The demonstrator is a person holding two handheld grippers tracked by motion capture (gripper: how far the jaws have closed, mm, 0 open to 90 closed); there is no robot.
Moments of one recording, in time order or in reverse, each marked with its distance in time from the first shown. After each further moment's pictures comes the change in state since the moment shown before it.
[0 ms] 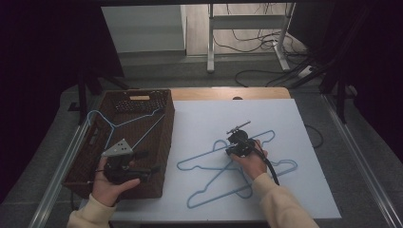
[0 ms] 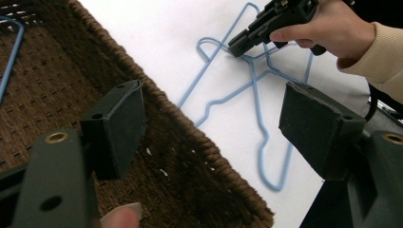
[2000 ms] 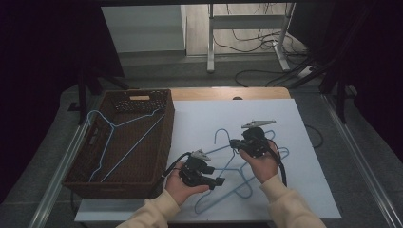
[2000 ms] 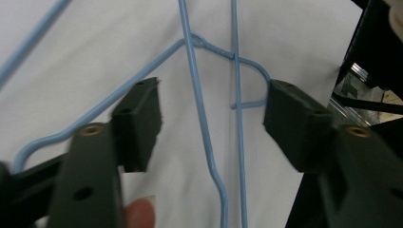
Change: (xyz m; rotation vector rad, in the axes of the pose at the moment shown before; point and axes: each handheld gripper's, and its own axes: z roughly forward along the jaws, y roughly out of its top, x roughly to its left) left arm -0.081 0.020 0.169 0.285 -0.206 0.029; right arm 0.006 -0.011 -0.077 -0.291 0.110 0.077
